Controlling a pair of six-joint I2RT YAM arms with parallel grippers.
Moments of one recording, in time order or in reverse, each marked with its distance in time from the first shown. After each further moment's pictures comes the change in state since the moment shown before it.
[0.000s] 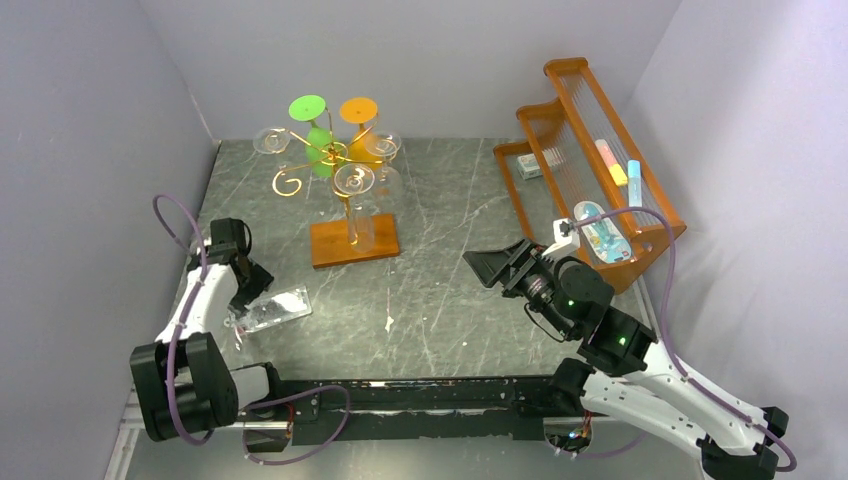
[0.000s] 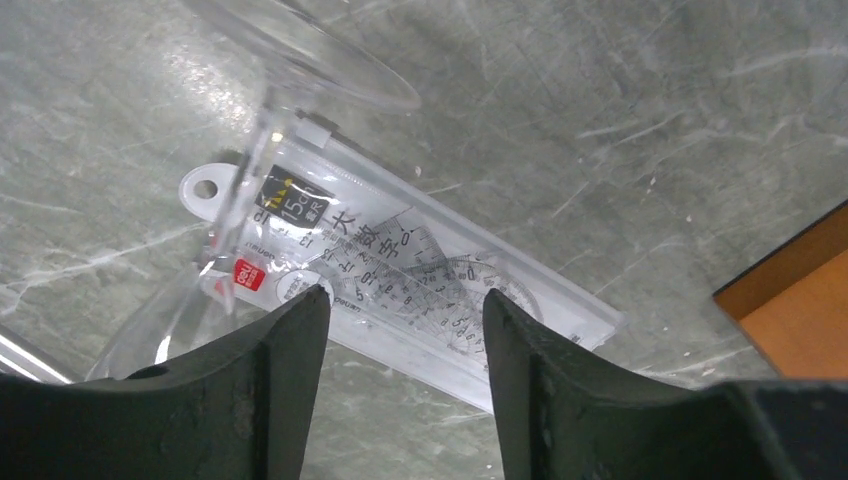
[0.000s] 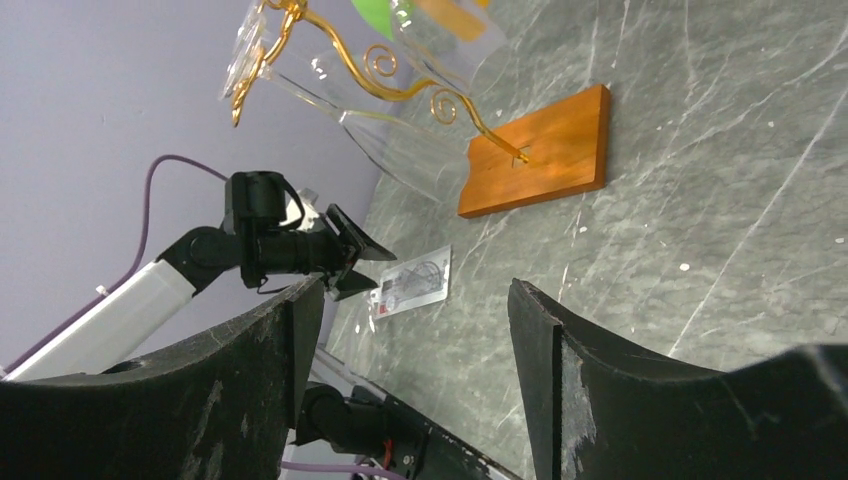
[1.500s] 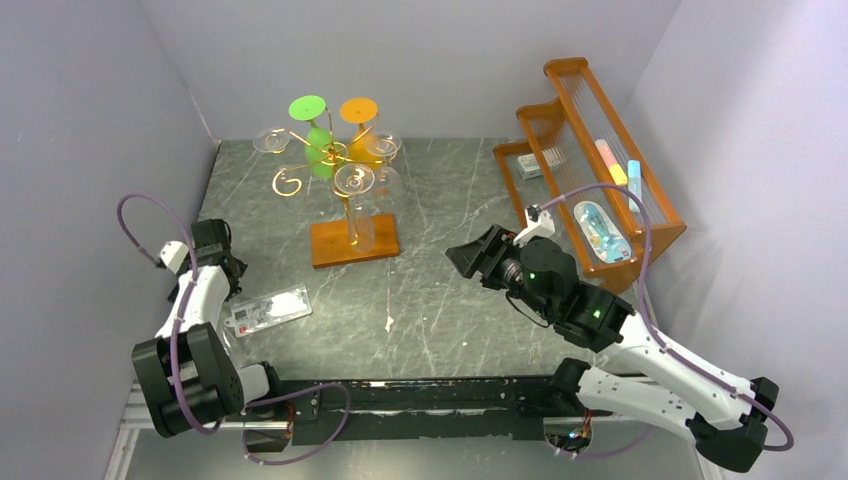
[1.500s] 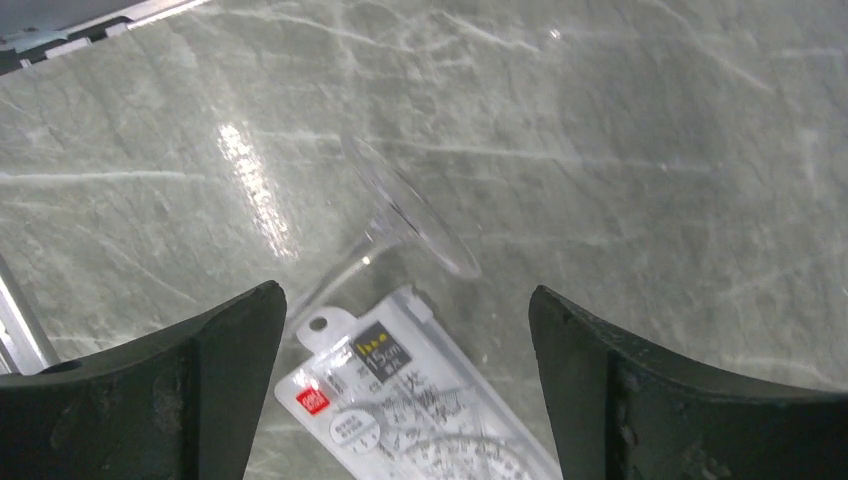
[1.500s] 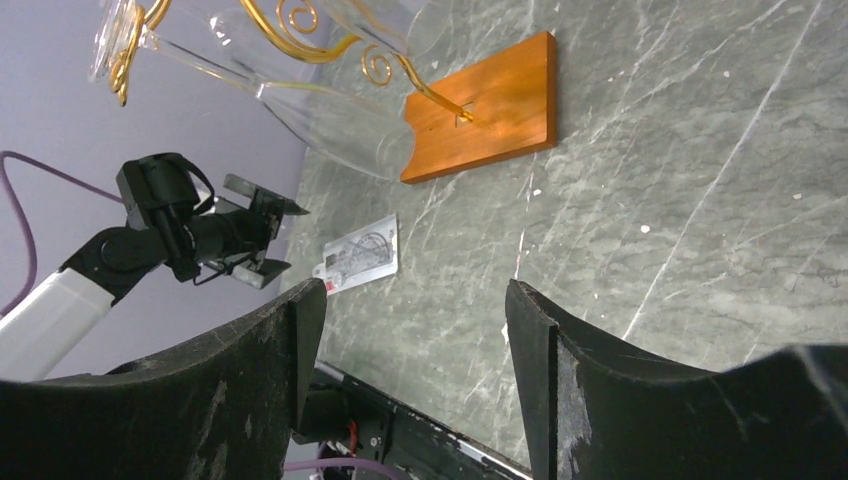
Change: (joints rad) left arm 0.108 0.028 -0.024 0.161 -0.273 -0.105; right arm 0.000 0.227 0.140 -0.119 0.002 0.021
